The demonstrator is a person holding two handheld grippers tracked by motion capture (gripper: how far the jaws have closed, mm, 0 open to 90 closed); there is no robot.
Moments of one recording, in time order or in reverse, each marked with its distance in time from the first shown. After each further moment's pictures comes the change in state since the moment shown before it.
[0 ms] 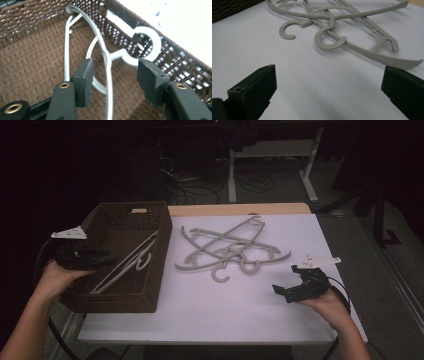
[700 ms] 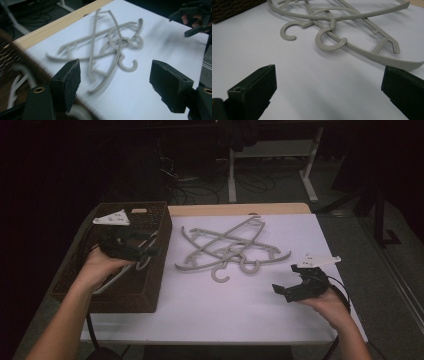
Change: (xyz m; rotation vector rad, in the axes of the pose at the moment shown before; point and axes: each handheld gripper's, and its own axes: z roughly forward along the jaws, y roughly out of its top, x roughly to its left) left arm -0.091 0.085 0.053 -0.117 -0.156 0.139; right arm -0.001 0.002 0.000 -0.004 0.010 -0.001
